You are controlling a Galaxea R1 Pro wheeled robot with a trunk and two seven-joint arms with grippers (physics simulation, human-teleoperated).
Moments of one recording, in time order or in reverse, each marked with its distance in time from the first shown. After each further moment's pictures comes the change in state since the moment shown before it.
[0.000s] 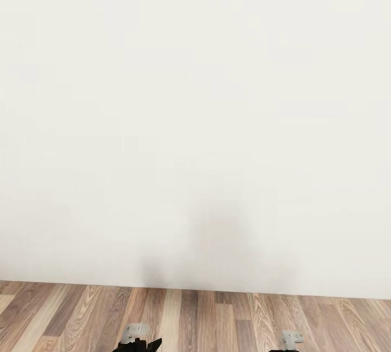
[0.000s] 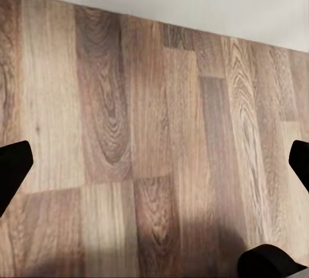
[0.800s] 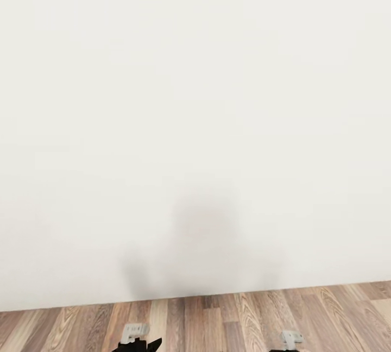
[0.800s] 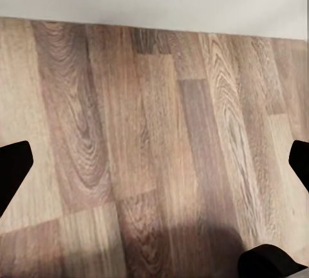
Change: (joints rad) left arm 0.000 0.000 0.000 0.000 0.000 0.000 0.000; right arm 0.000 0.000 0.000 0.000 0.000 0.000 0.001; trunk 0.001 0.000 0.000
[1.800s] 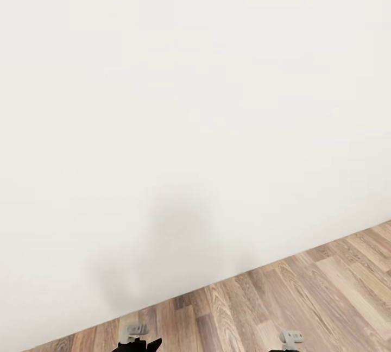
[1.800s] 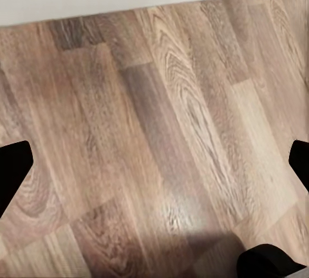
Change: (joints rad) left arm 0.000 0.001 0.001 0.000 0.000 0.001 -0.004; right arm 0.000 0.001 0.000 0.000 0.000 0.000 0.000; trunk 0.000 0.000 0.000
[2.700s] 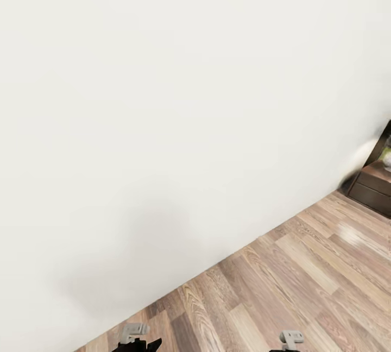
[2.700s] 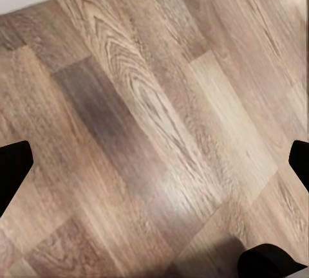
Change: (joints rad) left arm 0.000 0.000 -0.001 0.000 -0.001 0.000 0.003; right arm 0.000 -0.001 0.000 0.000 0.000 0.000 0.000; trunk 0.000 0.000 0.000
